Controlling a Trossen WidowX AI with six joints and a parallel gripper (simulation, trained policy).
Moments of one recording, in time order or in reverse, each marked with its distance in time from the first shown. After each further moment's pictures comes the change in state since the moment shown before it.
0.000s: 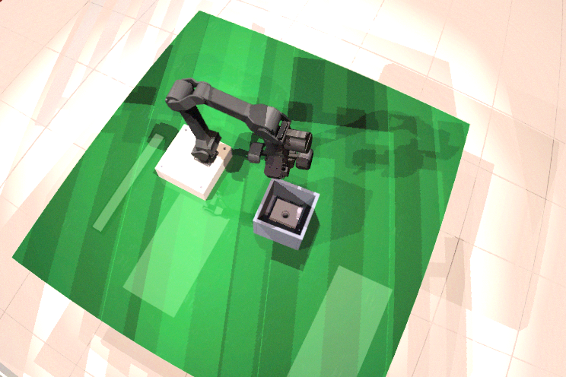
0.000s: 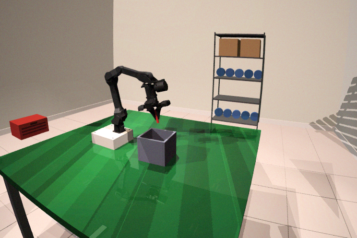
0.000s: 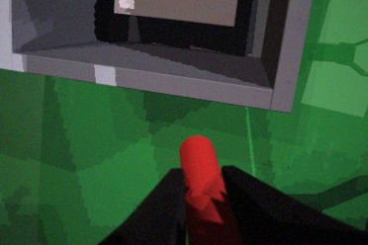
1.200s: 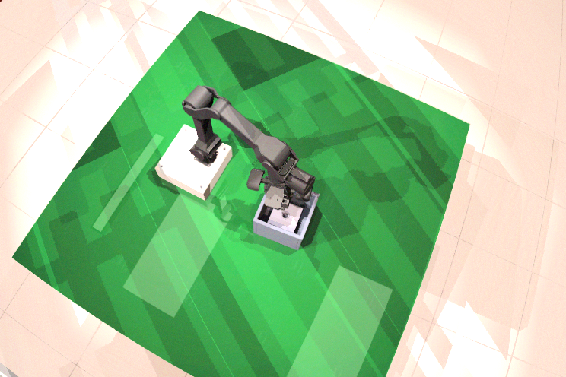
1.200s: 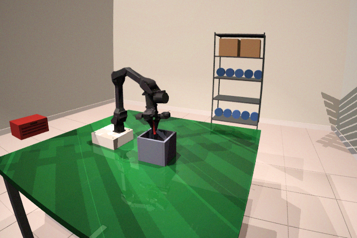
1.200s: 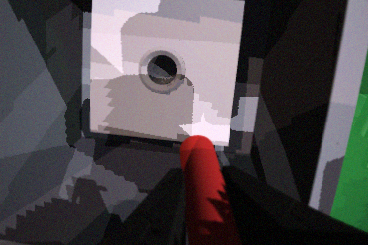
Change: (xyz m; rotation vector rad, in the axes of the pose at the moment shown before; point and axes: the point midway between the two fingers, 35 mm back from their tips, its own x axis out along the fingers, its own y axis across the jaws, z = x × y) arm 0.042 0.003 0.074 0.022 -0.014 -0.123
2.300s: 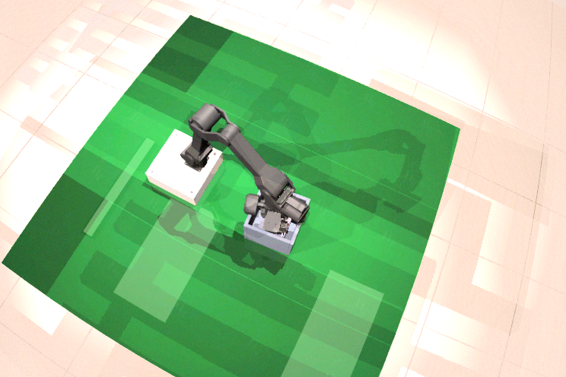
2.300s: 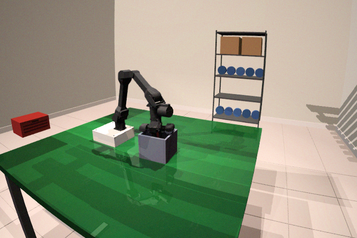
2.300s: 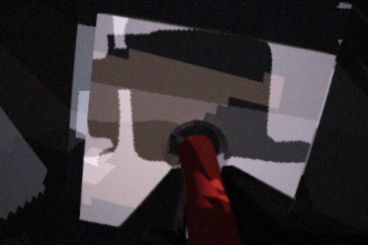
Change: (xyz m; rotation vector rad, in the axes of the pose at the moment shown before) arm 0.074 0.014 0.020 -0.083 0.035 -0.034
